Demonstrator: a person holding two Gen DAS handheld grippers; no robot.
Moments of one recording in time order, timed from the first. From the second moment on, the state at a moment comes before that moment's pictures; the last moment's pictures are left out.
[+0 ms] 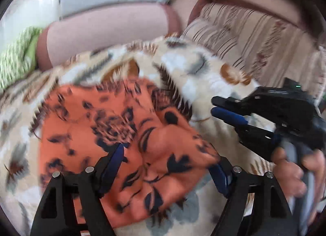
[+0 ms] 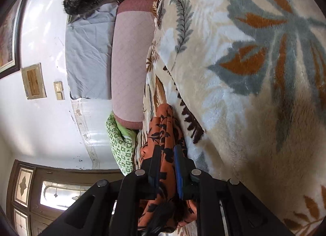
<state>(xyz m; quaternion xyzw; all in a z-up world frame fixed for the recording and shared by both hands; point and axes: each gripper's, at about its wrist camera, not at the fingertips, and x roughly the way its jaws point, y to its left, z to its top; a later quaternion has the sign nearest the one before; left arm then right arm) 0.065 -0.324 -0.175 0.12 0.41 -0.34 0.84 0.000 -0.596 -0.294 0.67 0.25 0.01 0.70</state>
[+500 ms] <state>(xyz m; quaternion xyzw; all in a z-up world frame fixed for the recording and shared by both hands) 0.099 -0.189 -0.143 0.05 0.37 -0.19 0.91 0.022 -0.514 -0.208 0.51 0.20 0.16 0.82</state>
